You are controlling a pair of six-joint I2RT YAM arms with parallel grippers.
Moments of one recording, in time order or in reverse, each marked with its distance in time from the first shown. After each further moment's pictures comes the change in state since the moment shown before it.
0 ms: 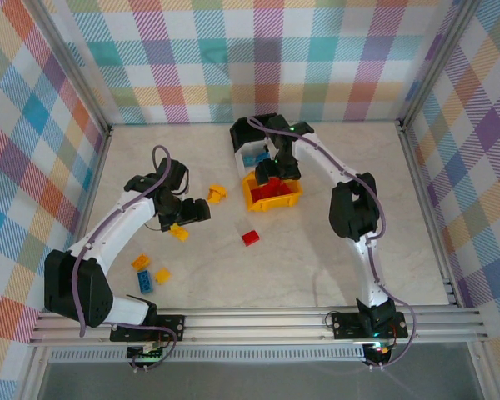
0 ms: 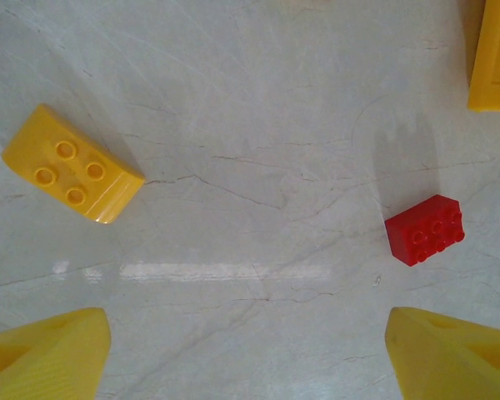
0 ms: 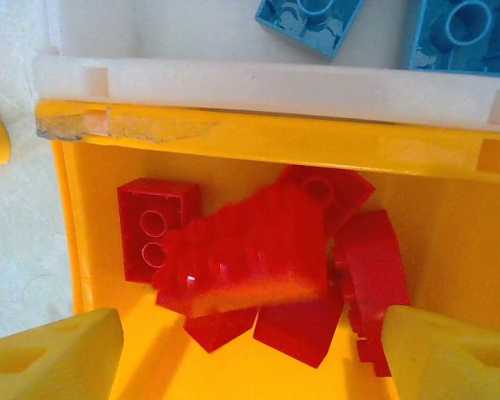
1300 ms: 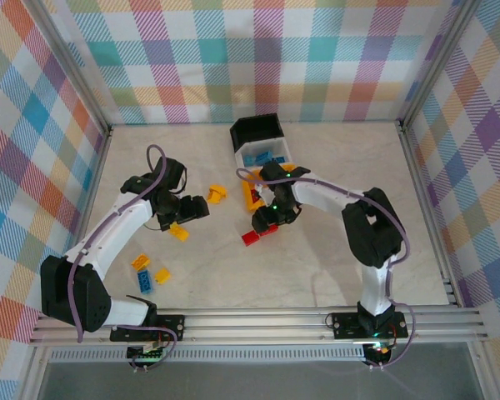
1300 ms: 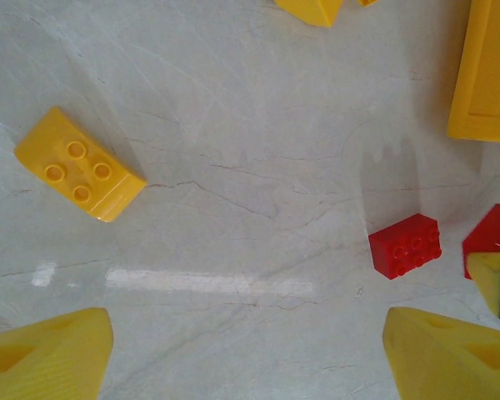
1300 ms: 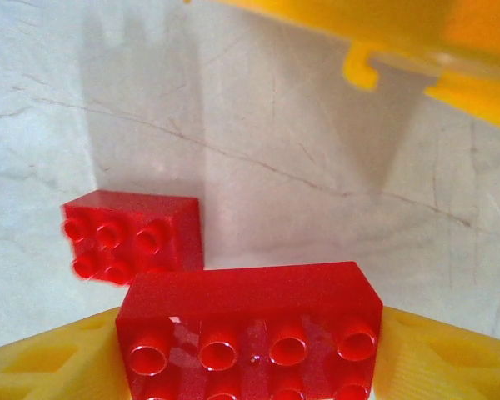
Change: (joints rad) left arm 0.000 -0.032 0.006 0.003 -0.015 -0.072; right arm 0.153 -0.370 -0.737 0.331 -0.151 -0.060
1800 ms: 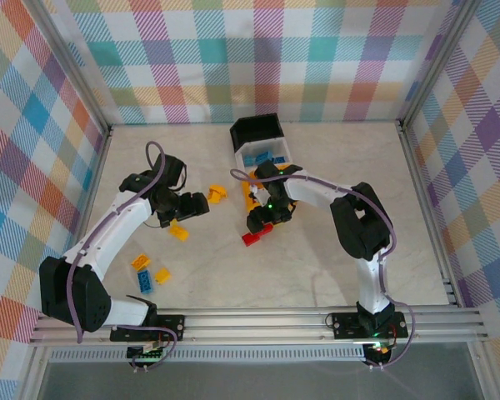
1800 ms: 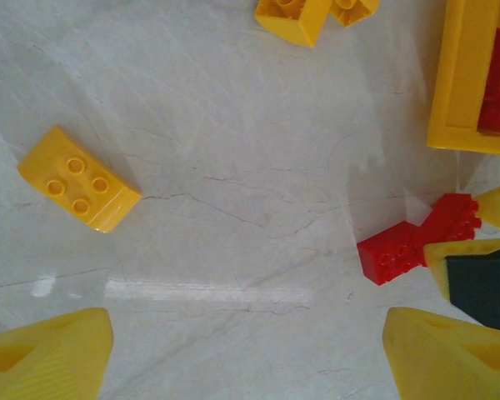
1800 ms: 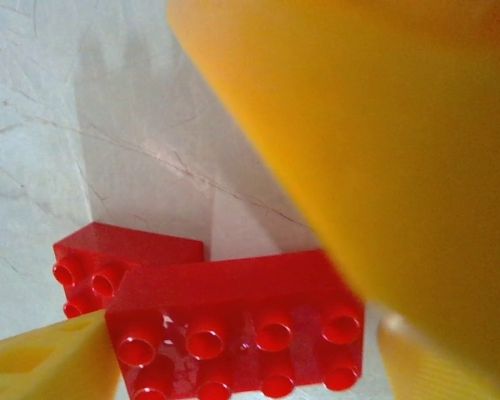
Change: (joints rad) left arm 0.000 0.001 0.026 -0.004 -0.007 0.007; right arm 0.006 0.126 0.089 -0.021 -0.029 -0.056
